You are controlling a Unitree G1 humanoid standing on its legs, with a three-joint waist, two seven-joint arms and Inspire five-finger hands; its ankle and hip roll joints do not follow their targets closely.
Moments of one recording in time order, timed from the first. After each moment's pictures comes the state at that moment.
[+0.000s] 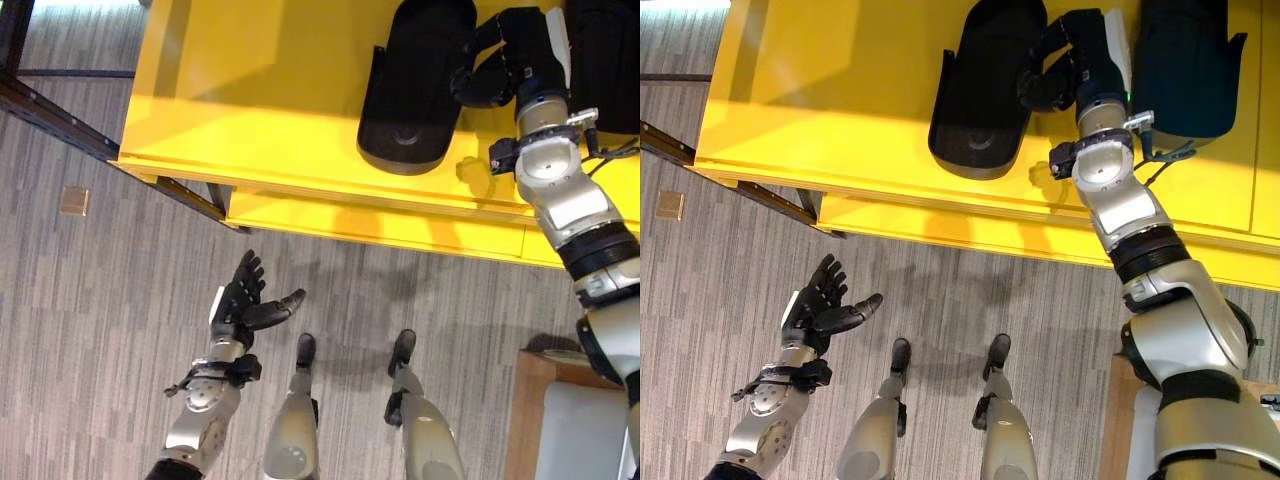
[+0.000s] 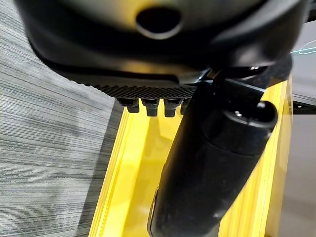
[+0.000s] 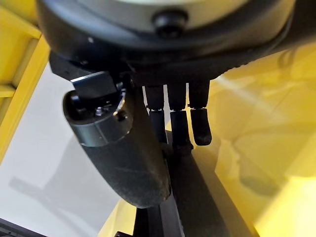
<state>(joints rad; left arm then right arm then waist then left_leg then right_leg) 0.02 0.42 -0.20 0.14 -0.59 -0.22 0.15 -1.22 -0.70 0.54 0.72 0.32 -0.07 -0.35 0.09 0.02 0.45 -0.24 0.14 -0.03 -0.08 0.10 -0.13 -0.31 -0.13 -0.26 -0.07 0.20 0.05</state>
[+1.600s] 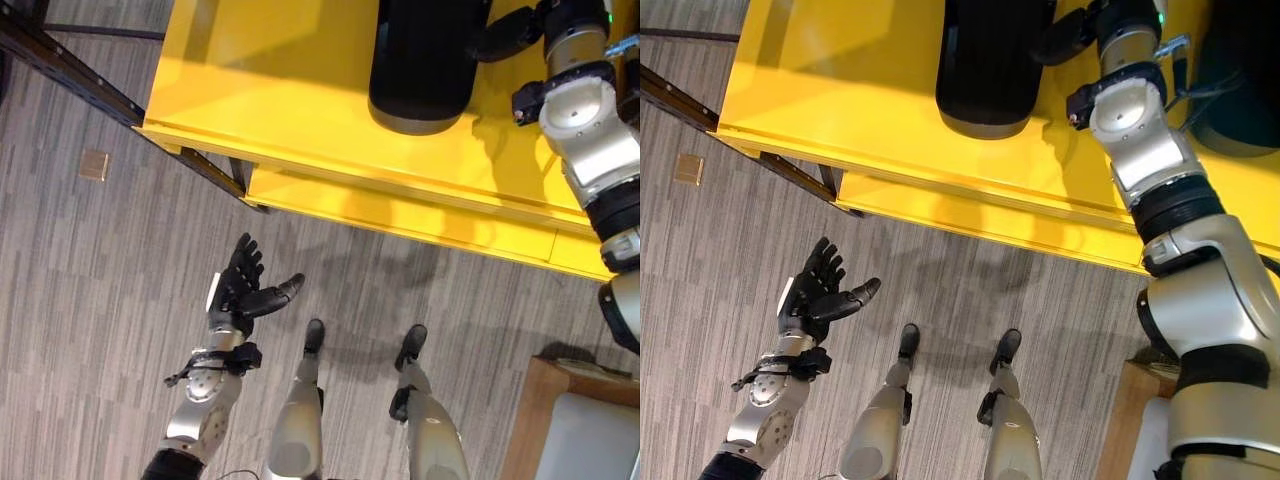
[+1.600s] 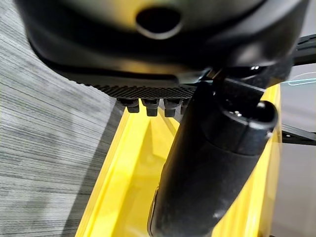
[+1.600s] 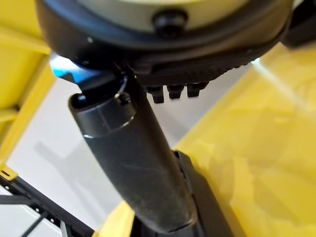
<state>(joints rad) -0.03 0.43 -0.20 0.12 -0.62 -0.24 0.17 -1.43 -0.77 0.66 0.80 0.24 -0.07 -0.37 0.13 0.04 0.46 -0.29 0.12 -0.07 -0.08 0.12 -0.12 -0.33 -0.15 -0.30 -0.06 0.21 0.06</state>
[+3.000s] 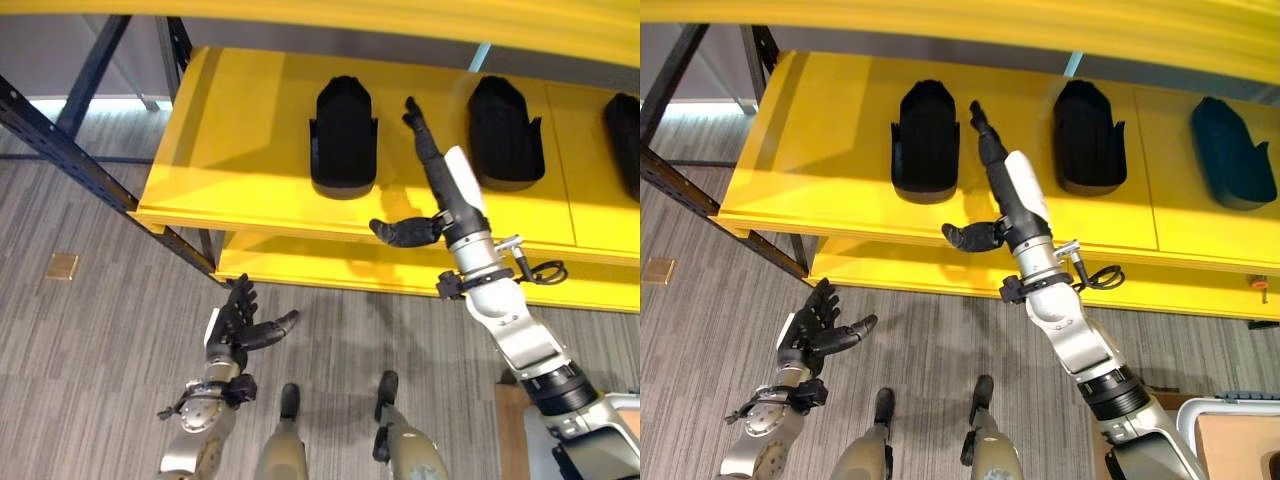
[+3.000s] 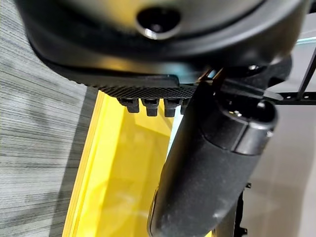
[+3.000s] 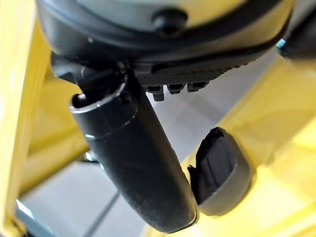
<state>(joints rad) 0.11 0.38 -0.16 0.12 -0.49 -0.16 0.16 -0.50 -0.53 0.37 0.01 -0.22 -0.06 -0.22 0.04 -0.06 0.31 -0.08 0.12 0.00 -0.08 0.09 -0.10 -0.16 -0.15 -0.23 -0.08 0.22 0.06</state>
